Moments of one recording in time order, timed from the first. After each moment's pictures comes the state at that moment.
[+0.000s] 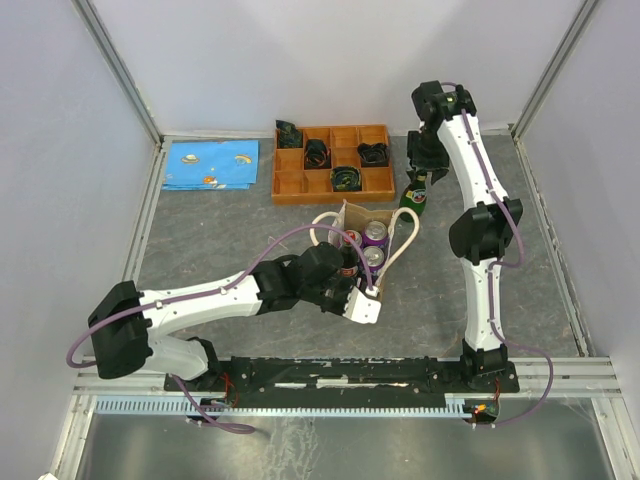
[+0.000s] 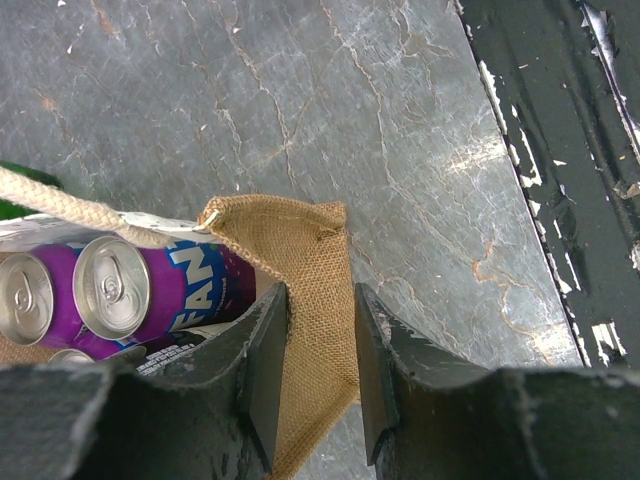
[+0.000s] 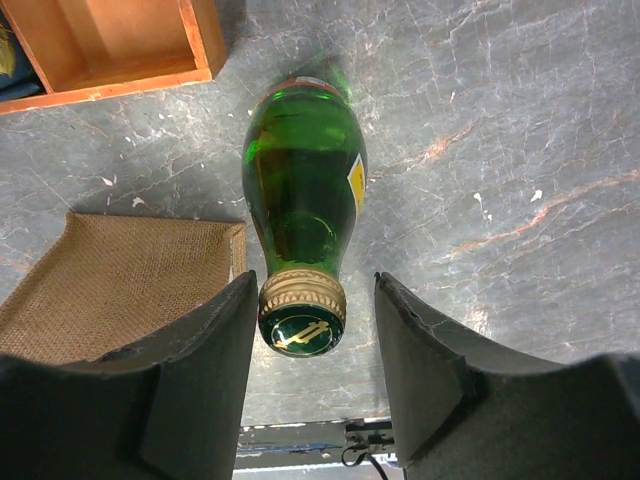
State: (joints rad) left arm -1.11 1.34 0.91 -0.26 0.36 0.78; right arm 0.21 2.32 2.56 -1.55 0.12 0.33
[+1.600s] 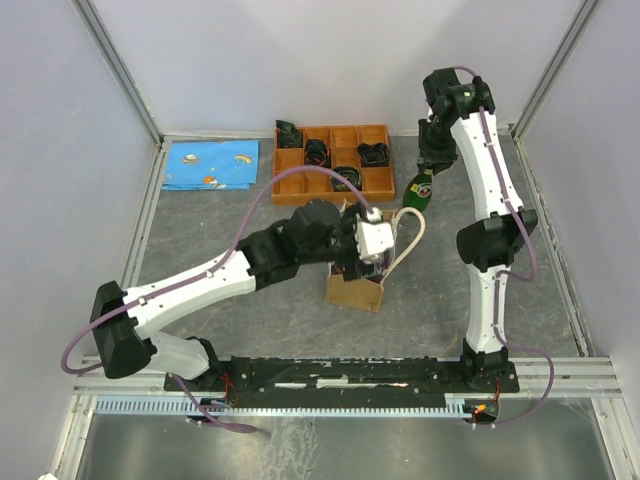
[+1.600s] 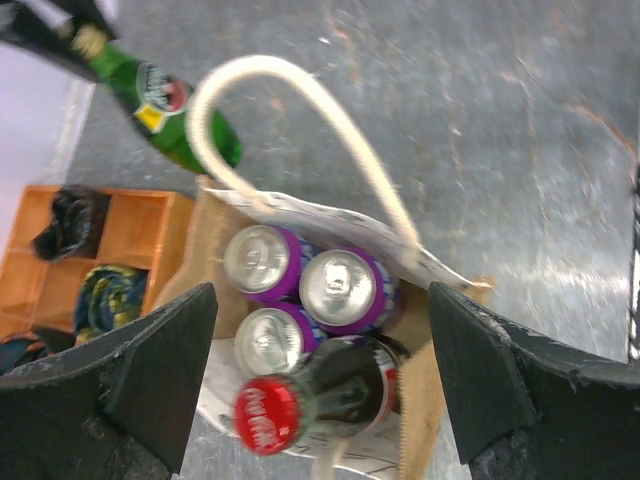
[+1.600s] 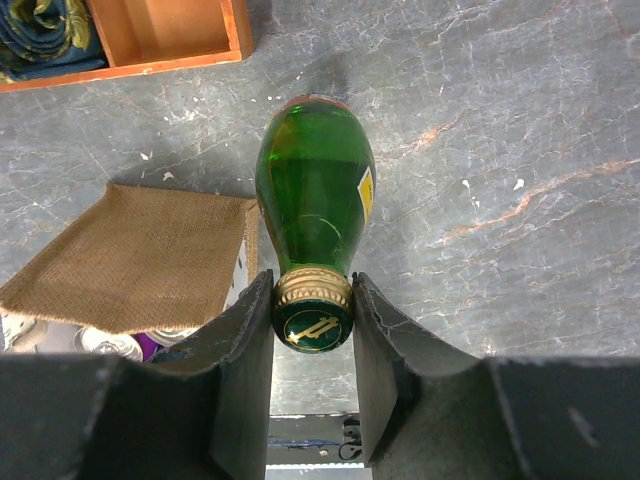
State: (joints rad) left arm -1.05 1.37 1.18 -0.26 0.16 0.50; right arm 0.21 2.21 2.57 -1.56 0.10 0.31
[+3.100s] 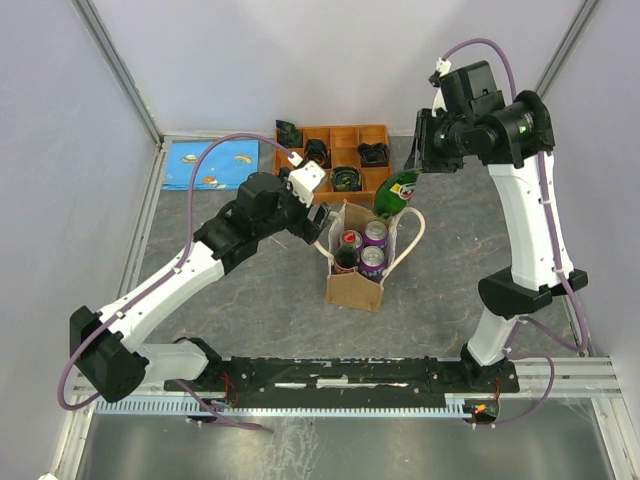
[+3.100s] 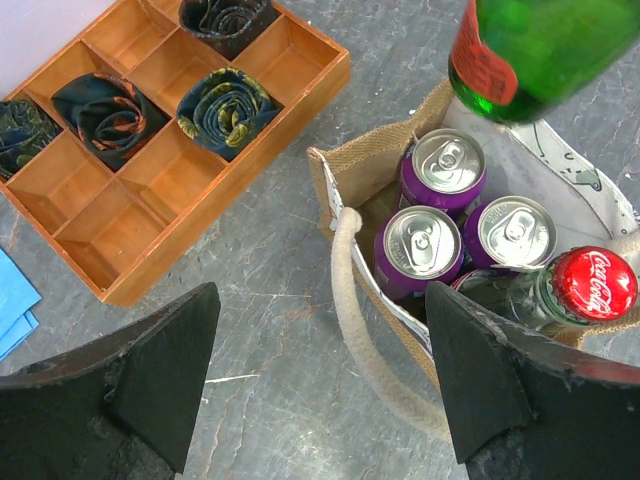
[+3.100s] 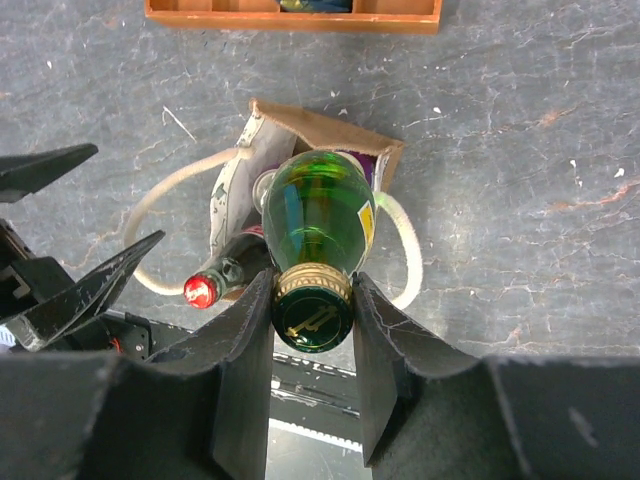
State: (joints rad) left arm -0.68 1.24 1.11 -0.27 0.08 0.14; right arm 0.43 1.78 2.56 -1.60 0.01 0.42
